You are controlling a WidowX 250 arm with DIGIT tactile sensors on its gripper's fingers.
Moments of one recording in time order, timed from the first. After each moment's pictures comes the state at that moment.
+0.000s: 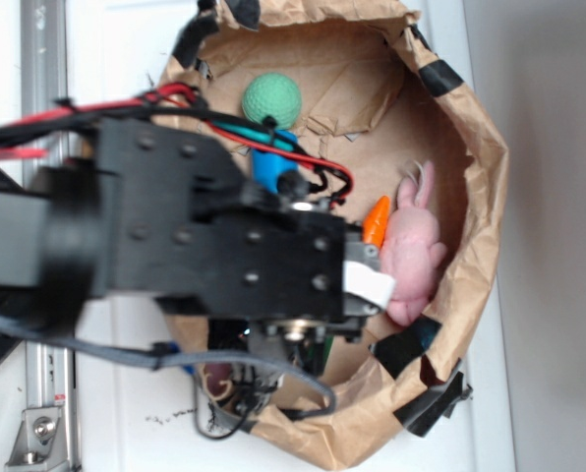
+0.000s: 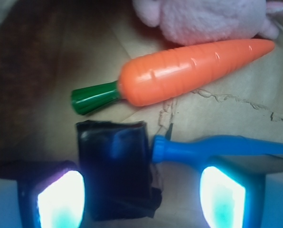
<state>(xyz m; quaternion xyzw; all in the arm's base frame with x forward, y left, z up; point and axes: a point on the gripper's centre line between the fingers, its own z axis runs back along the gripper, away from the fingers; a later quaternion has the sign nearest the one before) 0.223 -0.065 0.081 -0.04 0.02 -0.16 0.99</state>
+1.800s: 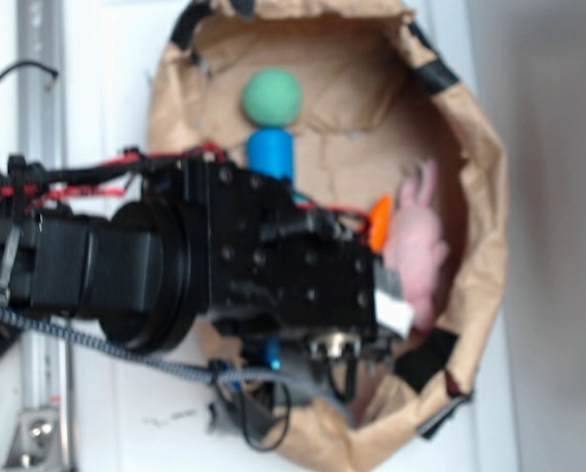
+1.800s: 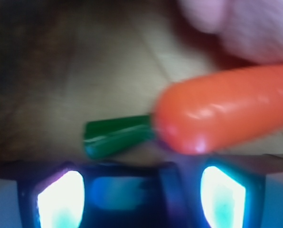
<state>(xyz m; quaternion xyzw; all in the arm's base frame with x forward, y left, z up) 0.241 -0.094 0.044 -0.09 0.01 -0.19 0.98</state>
